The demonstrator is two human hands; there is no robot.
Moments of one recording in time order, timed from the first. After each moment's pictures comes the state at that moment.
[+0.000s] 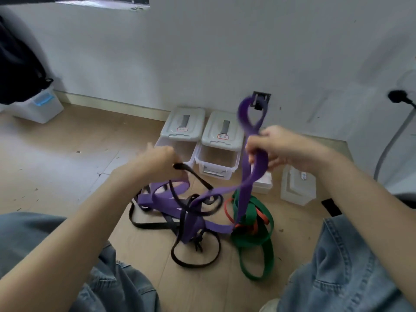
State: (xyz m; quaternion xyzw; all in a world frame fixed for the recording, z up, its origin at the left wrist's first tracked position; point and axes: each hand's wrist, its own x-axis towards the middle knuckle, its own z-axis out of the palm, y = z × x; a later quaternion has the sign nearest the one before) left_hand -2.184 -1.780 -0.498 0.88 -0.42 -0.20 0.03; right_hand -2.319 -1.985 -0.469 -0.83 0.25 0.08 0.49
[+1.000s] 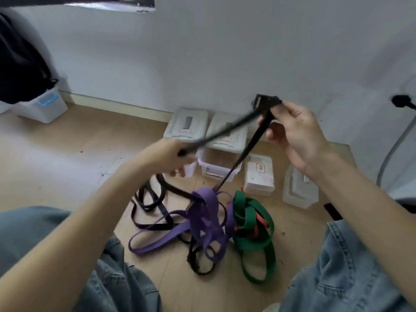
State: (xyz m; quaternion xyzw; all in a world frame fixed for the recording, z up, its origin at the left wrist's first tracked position) left_hand -2.178 -1.784 -0.484 0.84 -0.38 -0.27 0.26; right_hand -2.319 -1.971 -0.458 -0.65 0.19 -0.25 0.70
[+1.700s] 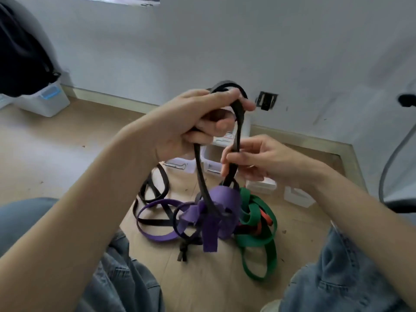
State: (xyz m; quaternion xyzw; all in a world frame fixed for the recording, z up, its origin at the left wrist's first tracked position) left_hand -2.209 -1.791 -0.420 0.51 -0.35 -0.50 0.61; right_hand -2.320 -1.949 -0.476 -0.72 0.03 0.10 0.68
